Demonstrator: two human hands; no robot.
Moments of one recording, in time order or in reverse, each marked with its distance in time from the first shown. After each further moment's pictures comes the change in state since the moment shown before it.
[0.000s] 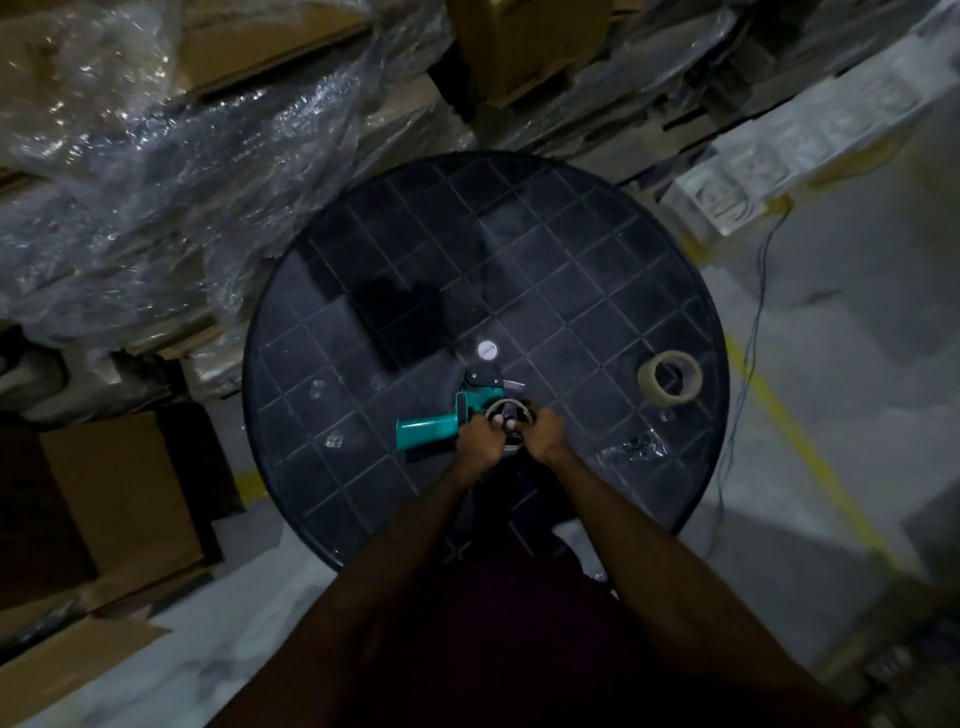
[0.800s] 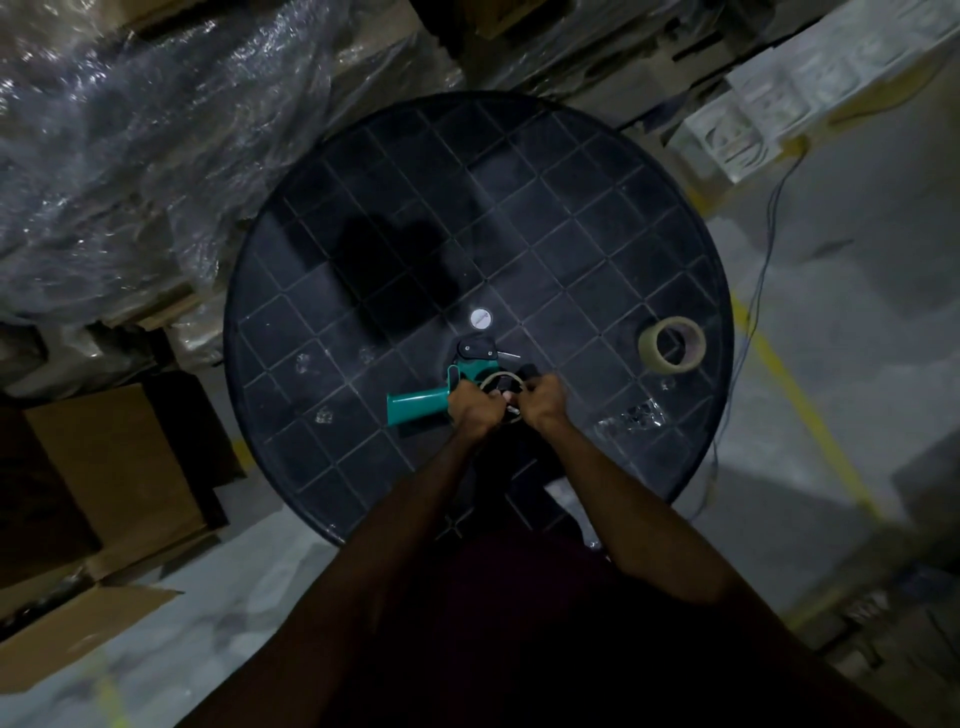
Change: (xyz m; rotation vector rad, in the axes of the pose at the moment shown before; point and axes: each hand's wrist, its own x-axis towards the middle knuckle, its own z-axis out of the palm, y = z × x) left_hand 0.009 0.017 0.001 -0.070 0.114 -0.131; right_hand 0.012 -0.006 -0.001 0.036 0.127 0.208
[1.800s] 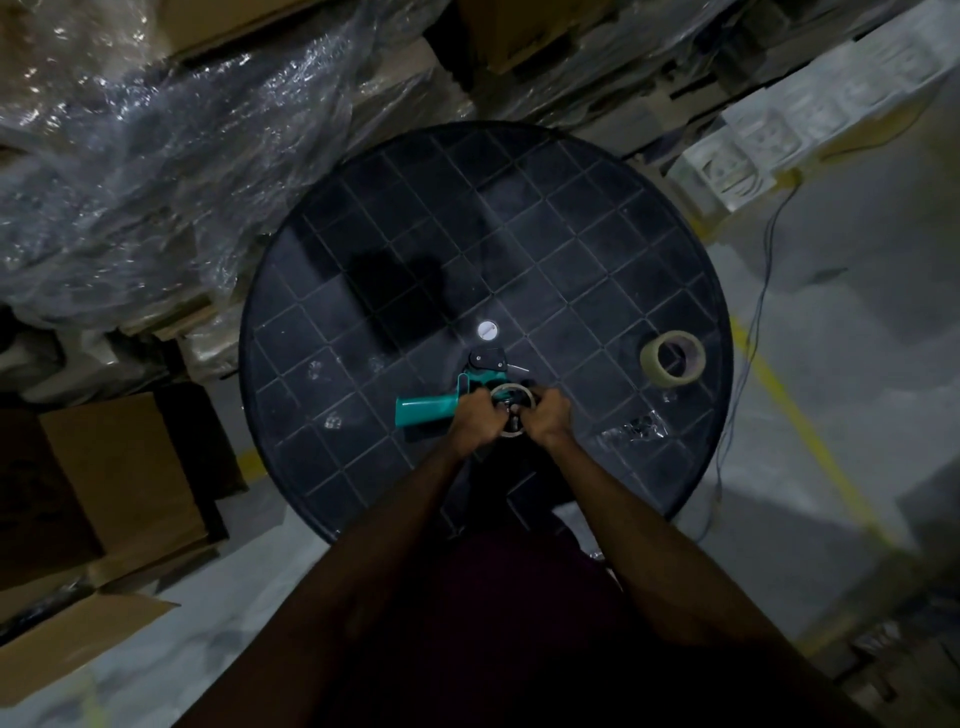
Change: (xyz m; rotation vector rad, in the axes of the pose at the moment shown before) left_hand 0.022 -0.025 -0.001 0.180 -0.177 0.253; right_hand -0.032 -0.005 -0.010 -0.022 0.029 -0.106
